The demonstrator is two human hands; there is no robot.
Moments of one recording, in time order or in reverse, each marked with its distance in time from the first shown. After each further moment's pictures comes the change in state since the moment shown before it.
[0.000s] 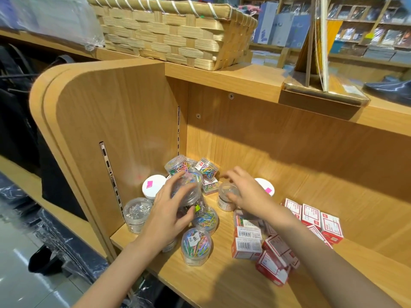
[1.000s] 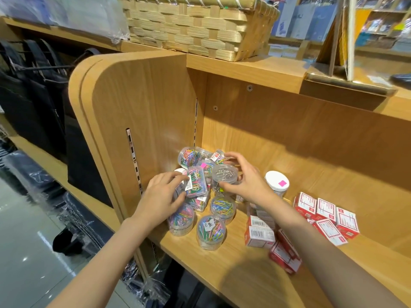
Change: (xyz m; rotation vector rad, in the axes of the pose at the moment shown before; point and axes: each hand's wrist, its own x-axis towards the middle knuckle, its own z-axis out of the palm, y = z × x) left_hand -0.009 -0.038 -0.029 0.338 -0.174 -0.090; right_hand 0.004 -0.034 0.011 0.355 0.154 0.020
